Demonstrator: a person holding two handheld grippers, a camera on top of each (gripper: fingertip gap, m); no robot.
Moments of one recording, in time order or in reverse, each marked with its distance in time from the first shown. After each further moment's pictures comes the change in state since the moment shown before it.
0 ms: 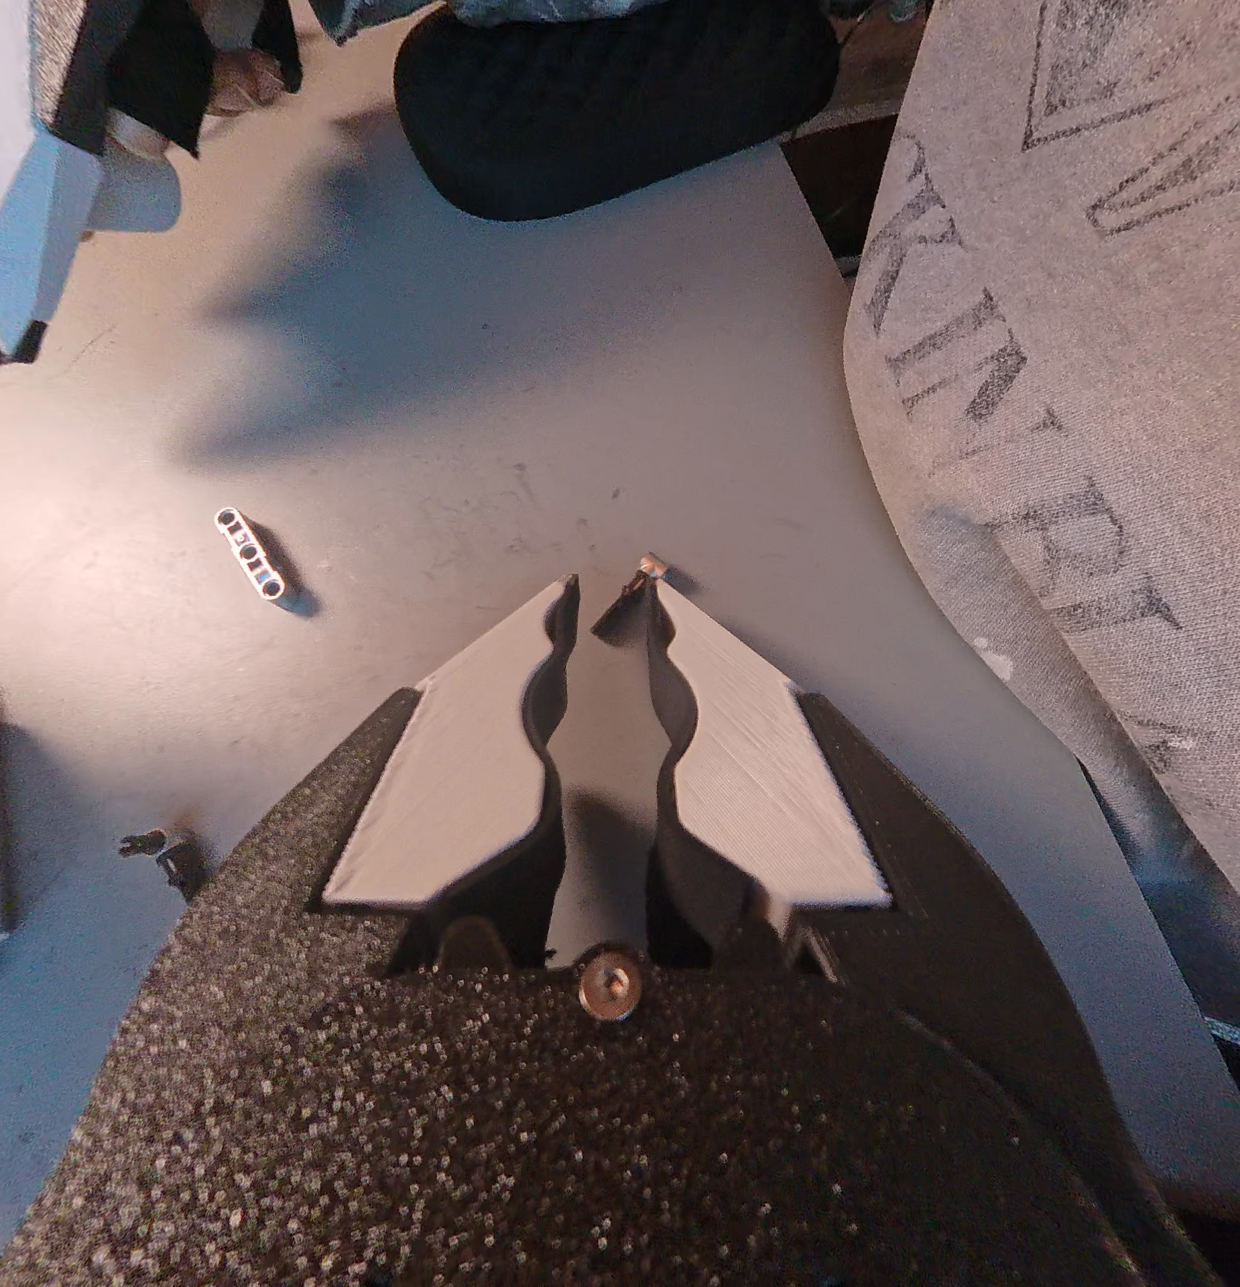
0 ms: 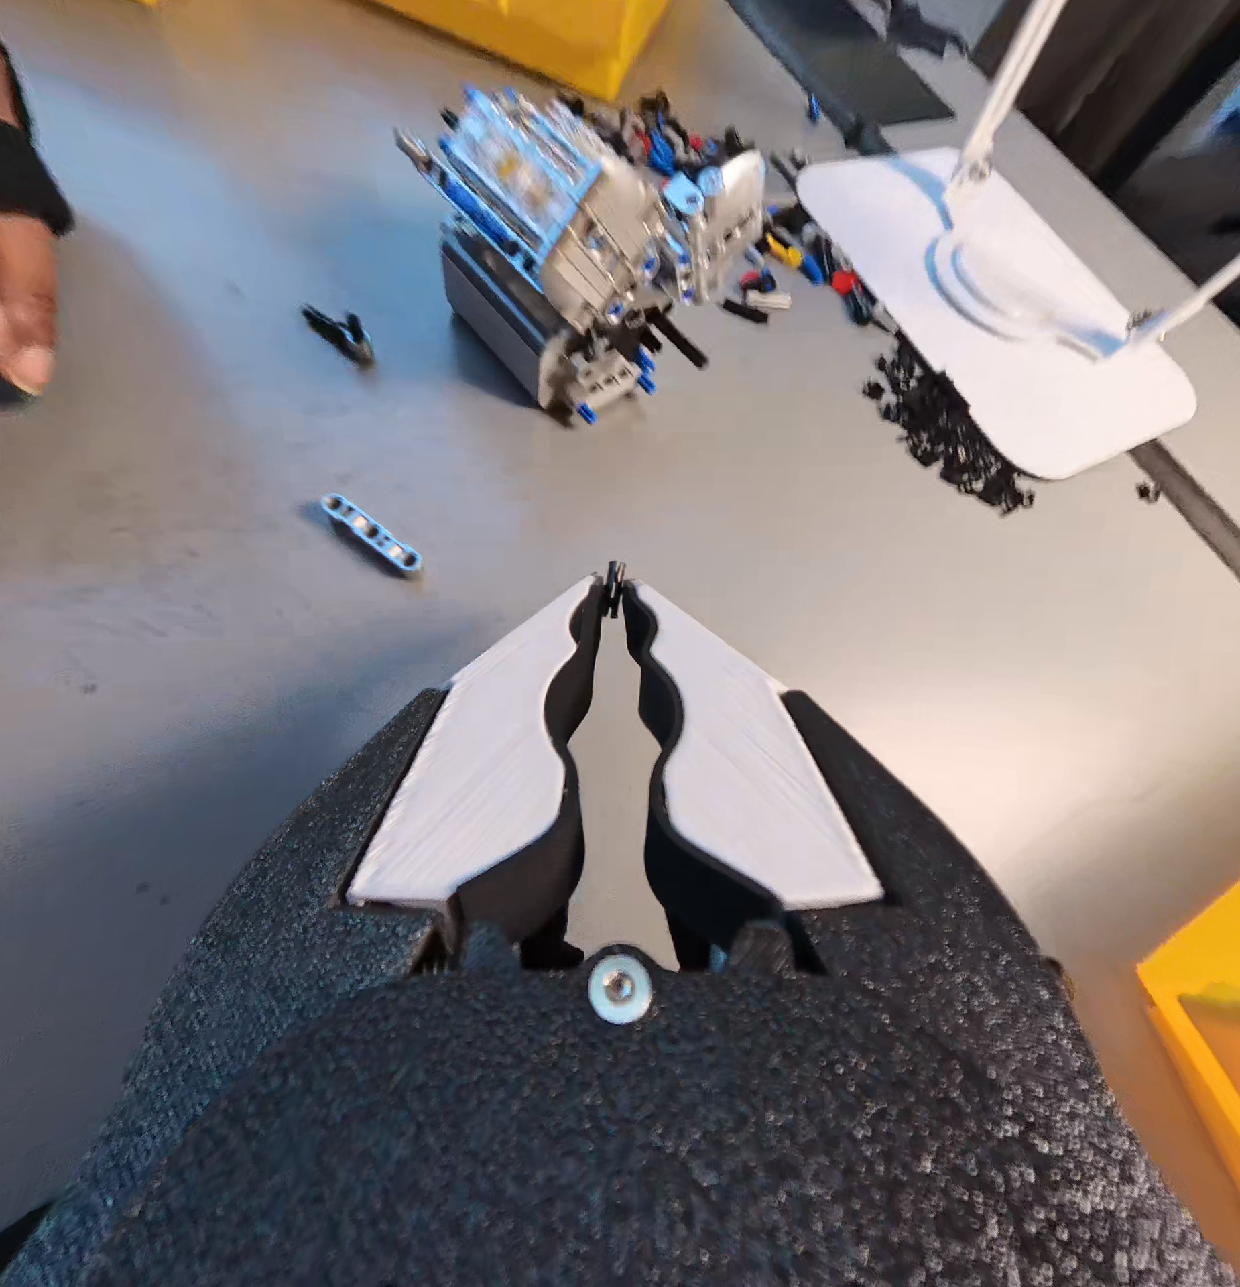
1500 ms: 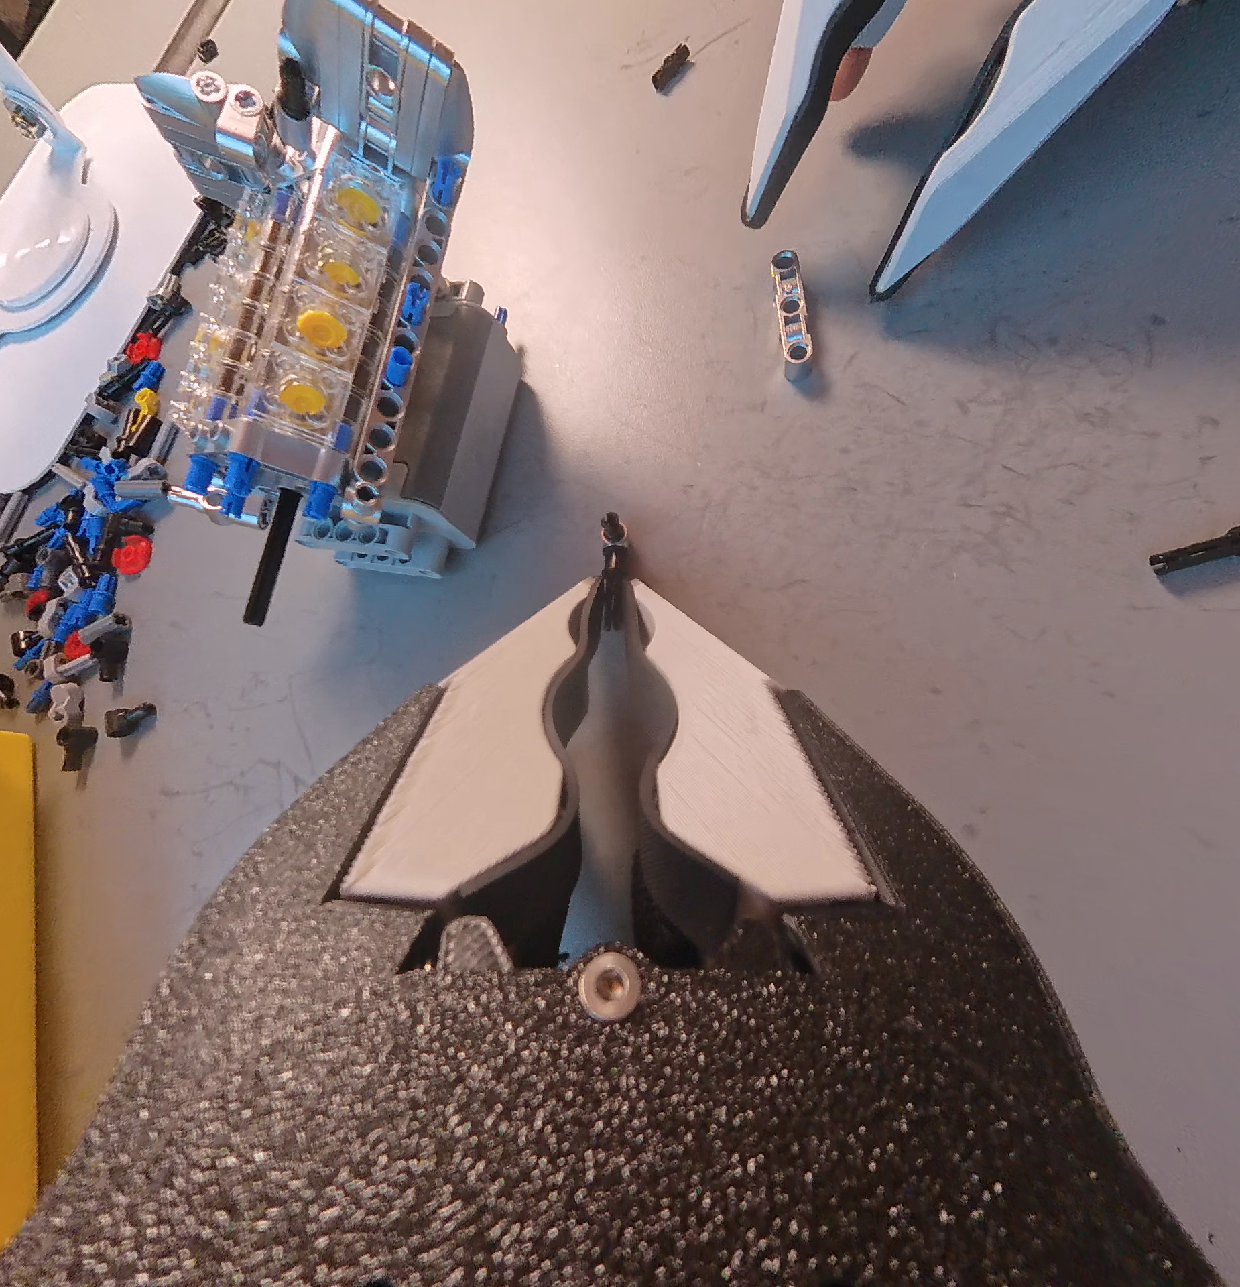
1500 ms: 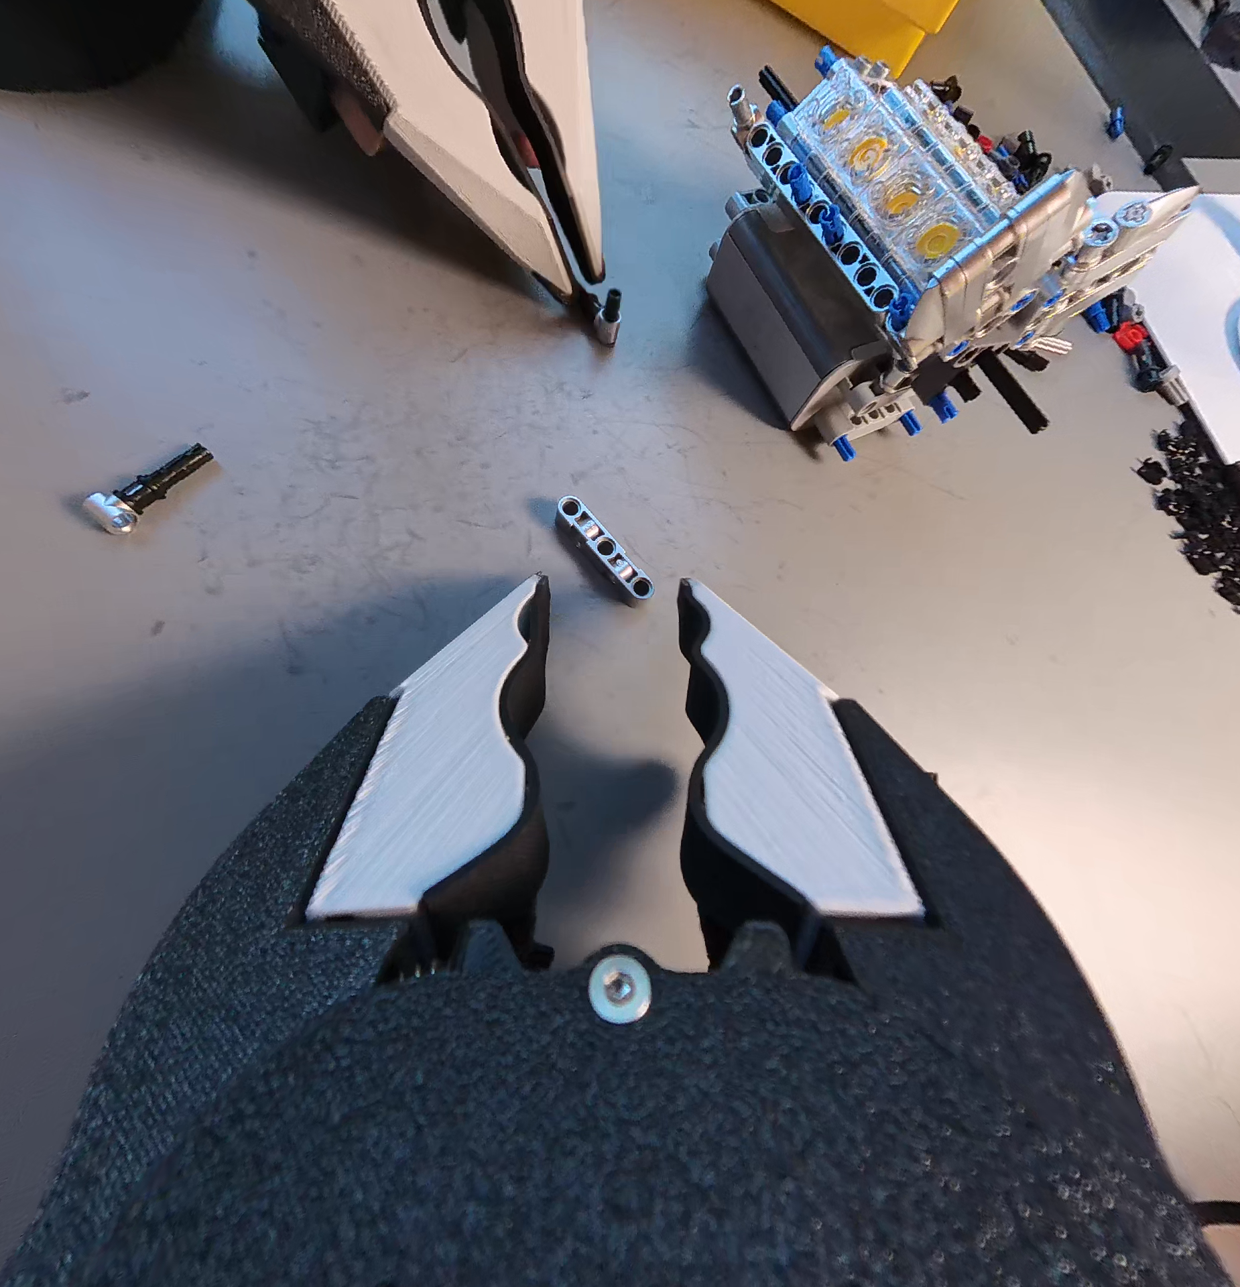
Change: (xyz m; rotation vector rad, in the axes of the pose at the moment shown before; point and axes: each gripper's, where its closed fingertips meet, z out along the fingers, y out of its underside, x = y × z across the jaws) left arm -0.115 0.061 -0.054 -0.149 -0.600 -0.257; right arm -0.077 0.004 0.024 -0.042 -0.167 -0.136
